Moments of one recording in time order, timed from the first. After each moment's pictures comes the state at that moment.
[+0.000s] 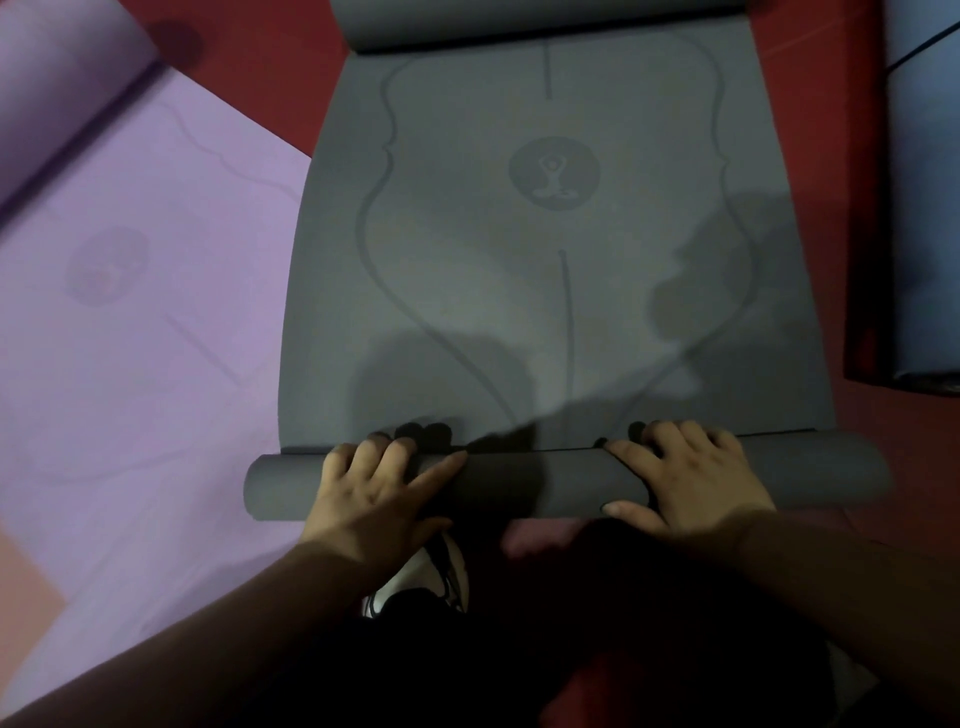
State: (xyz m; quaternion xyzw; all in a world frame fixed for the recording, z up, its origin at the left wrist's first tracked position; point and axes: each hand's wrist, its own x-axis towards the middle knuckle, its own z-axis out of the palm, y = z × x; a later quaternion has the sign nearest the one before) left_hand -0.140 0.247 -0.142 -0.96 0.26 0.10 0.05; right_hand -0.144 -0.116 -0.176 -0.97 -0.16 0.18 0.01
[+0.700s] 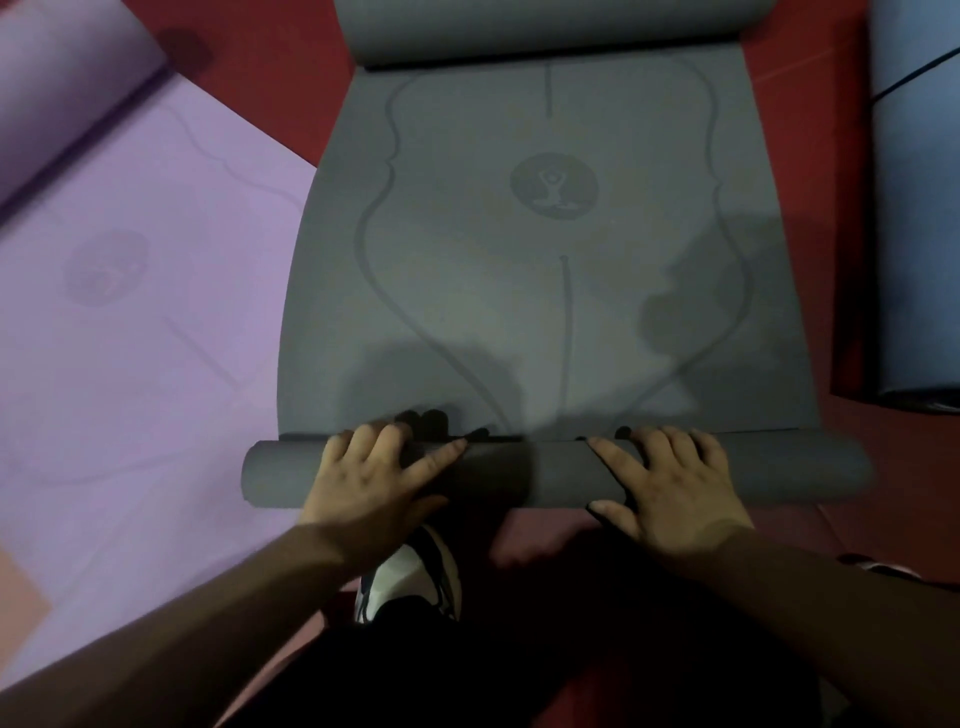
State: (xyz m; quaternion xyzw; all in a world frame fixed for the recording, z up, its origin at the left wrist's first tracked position) left_hand -0.121 0.247 -0.142 -0.96 0.26 0.06 0.02; right_hand -0.147 -0.102 -0.175 -0.98 -0.13 0.13 0.02
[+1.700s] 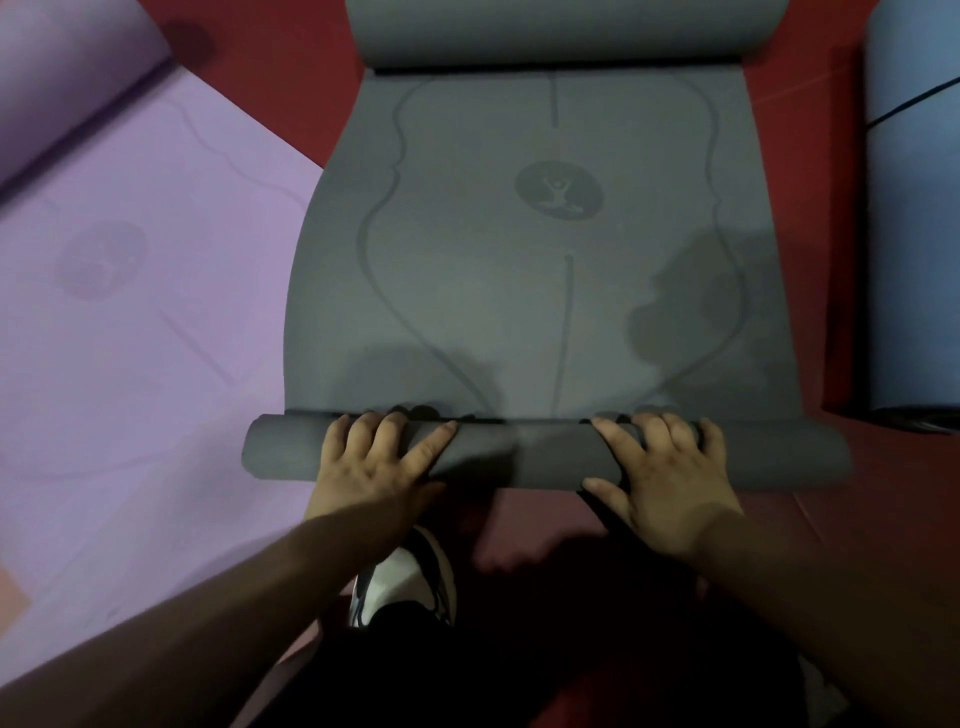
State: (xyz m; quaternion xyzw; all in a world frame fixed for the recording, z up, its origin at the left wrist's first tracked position) left_hand -0.118 0.243 -0.159 -0.98 0.19 0.06 0.03; right_hand -0.124 -0.093 -0.167 -0.98 -0.07 0.18 -0.01
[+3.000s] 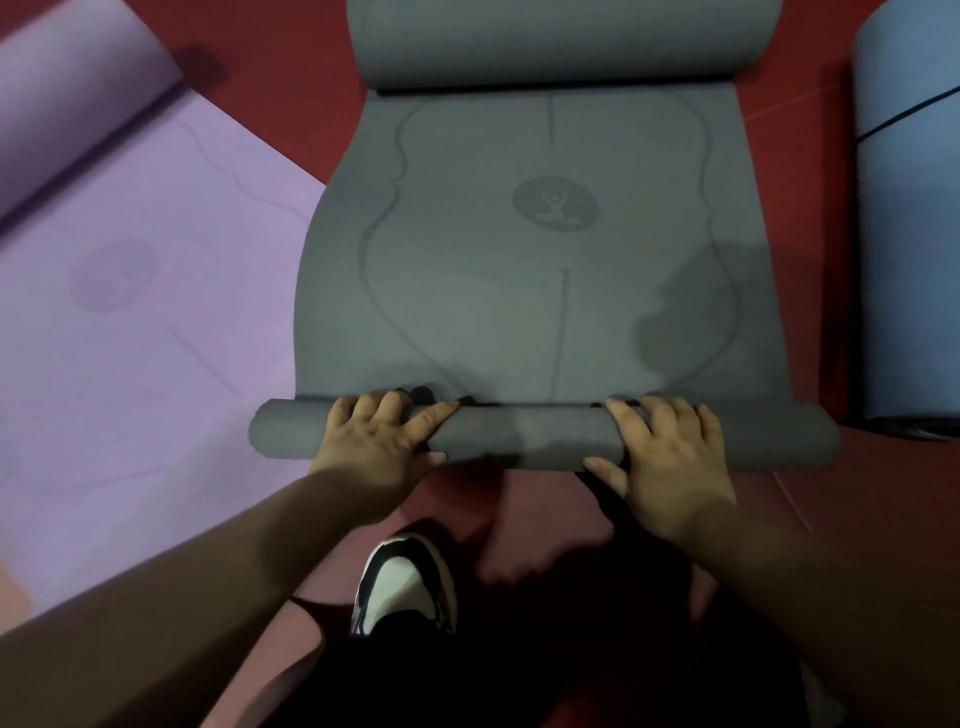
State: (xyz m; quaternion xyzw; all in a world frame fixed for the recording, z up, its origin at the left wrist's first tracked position) left_hand -0.074 0.244 -0.154 -0.98 0.18 0.11 0.02; right_hand -0.106 -0.096 -0.169 -0.99 -0.03 0.12 0.03
